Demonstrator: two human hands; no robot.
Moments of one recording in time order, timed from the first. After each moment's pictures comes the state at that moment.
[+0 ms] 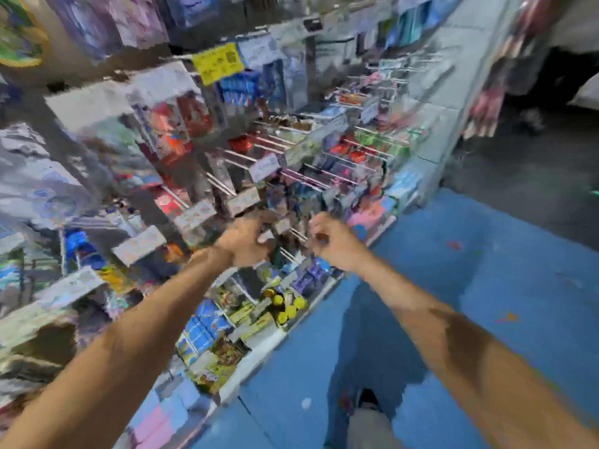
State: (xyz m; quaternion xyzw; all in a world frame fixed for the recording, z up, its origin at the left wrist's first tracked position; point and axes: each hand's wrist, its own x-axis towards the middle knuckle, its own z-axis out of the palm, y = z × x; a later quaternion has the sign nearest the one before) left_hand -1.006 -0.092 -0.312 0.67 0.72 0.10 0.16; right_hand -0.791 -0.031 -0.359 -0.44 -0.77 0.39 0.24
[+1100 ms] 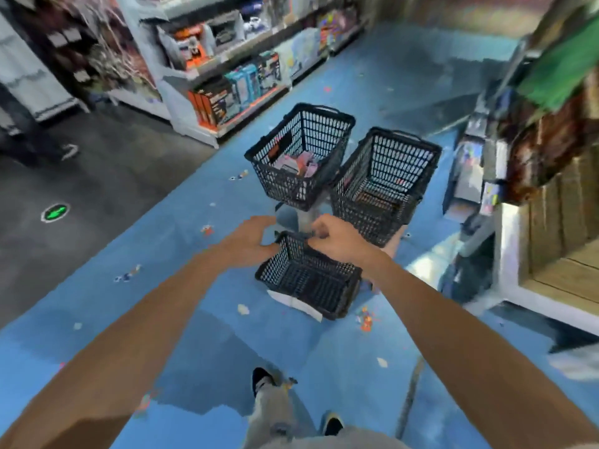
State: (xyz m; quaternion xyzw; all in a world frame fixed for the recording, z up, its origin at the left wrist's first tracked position) left_hand -0.022 -0.249 -0.384 0.95 -0.06 -0.18 0.26; right_hand -0.001 -0.481 -0.411 -0.91 -0.10 0.18 0.35
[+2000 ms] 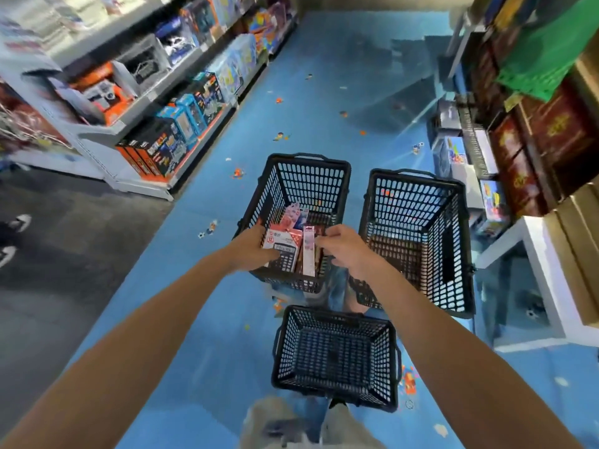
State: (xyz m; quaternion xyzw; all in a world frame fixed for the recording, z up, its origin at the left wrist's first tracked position) left_hand 0.438 -0.213 -0.398 0.91 -0.13 -0.27 0.29; right_hand 0.387 -0.436 -0.448 -0.72 0.24 0.17 0.63
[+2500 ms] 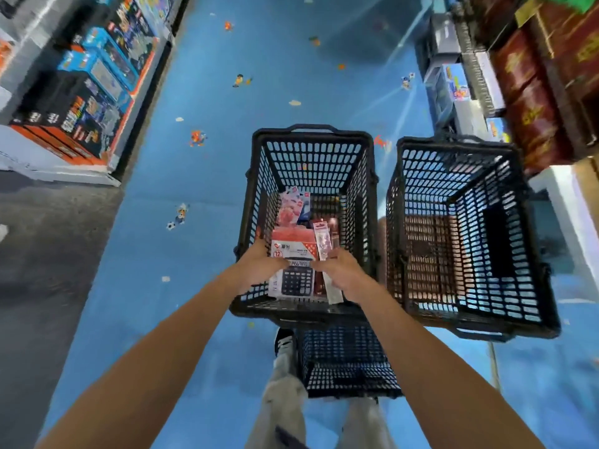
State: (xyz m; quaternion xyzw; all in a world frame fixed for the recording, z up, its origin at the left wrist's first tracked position) left_hand 0.623 -0.202 -0.544 0.80 -0.03 -0.45 0.40; right_hand 0.531 -0.376 -0.594 -0.63 0.41 0.21 0.63
